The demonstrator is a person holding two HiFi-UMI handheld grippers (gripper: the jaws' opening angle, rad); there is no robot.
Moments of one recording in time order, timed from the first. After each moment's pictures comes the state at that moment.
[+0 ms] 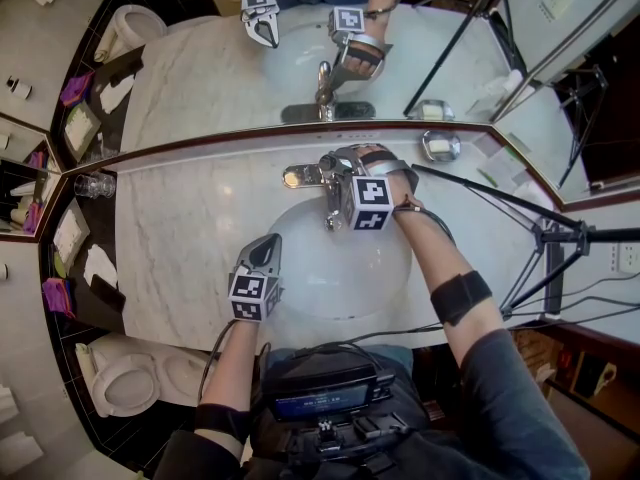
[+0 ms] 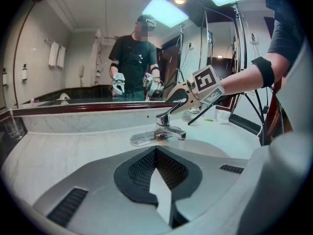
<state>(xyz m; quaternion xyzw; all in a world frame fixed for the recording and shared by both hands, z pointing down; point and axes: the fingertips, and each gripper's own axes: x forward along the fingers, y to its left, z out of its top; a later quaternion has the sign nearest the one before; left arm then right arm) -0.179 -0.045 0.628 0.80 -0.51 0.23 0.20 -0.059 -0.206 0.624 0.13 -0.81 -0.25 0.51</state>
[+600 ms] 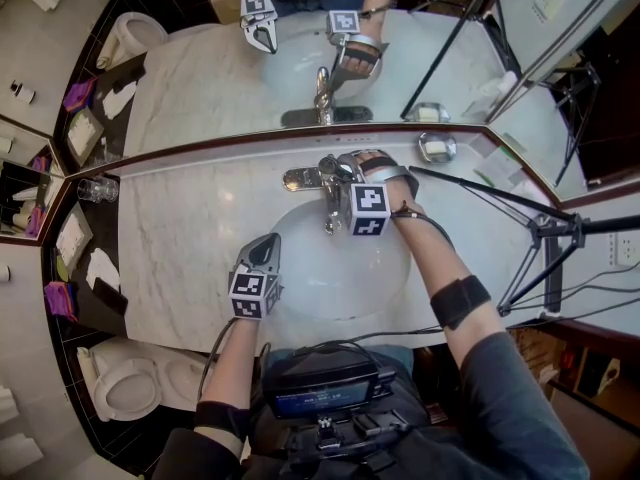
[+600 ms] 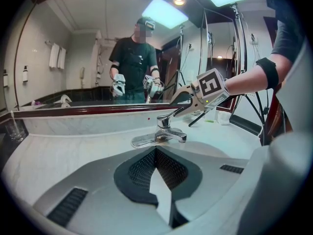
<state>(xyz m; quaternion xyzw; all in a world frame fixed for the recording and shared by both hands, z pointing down) -0.181 -0.048 0.619 0.80 -0.51 0.23 0.20 -0.049 -0.196 0.623 0.14 -0.79 -0.26 0.53</state>
